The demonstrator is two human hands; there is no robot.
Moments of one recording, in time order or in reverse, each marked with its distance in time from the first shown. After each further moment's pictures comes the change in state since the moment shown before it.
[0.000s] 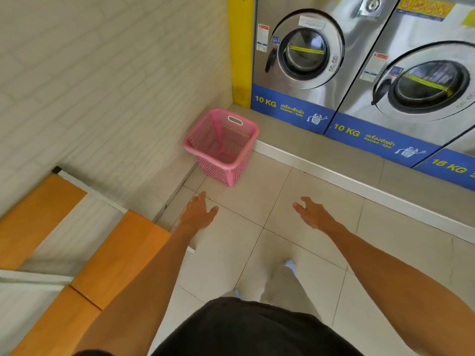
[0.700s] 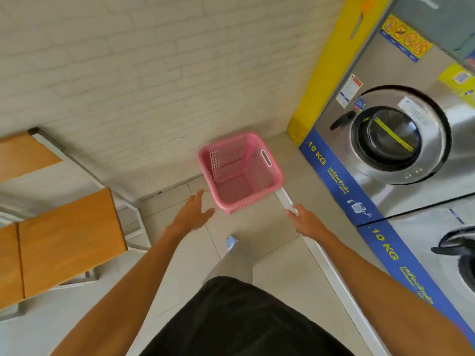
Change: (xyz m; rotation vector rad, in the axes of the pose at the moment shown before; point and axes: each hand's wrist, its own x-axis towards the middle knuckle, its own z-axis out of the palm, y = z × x) left_hand 0.248 0.149 -0.032 -0.376 0.172 -0.344; right_hand 0.372 -0.156 -0.211 -0.409 -0.226 -0.348
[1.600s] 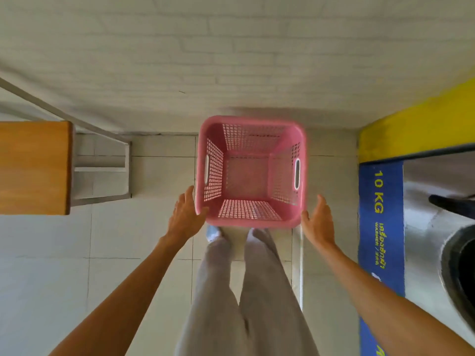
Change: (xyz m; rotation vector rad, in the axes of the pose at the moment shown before) left_hand 0.278 0.015 0.114 -0.281 0.243 -0.536; right_hand 0.419 -0.012 -0.029 -0.239 0.025 -0.149
